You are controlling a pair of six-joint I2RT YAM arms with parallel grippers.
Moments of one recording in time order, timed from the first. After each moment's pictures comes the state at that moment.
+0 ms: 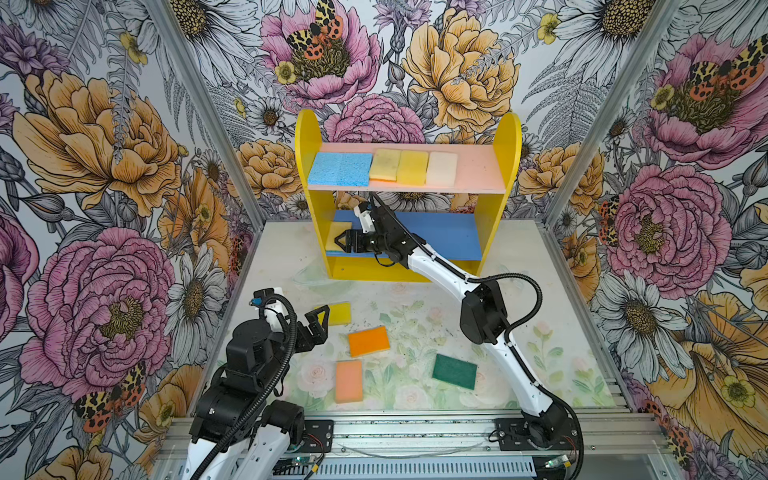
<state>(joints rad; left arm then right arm) -0.27 0.39 0.77 -0.77 0.04 -0.53 0.69 2.51 2.39 -0.34 -0.33 0.51</state>
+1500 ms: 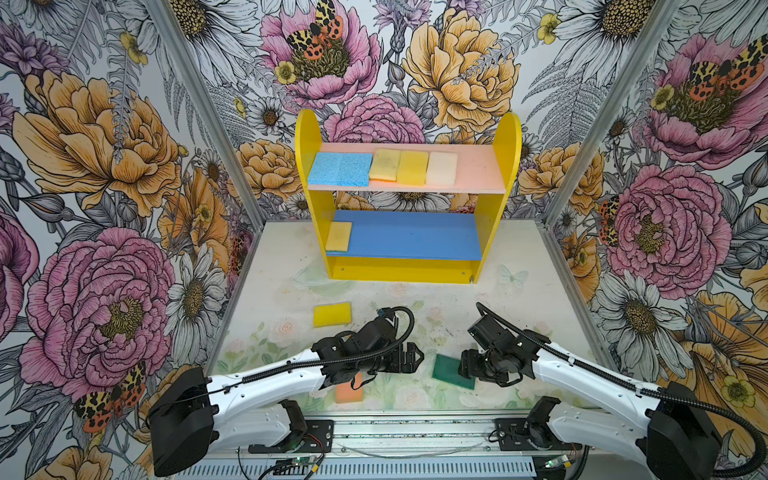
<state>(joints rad) -1.03 1.14 0.65 -0.29 0.07 -0.92 0.69 1.08 0.56 -0.79 -0.14 0.80</state>
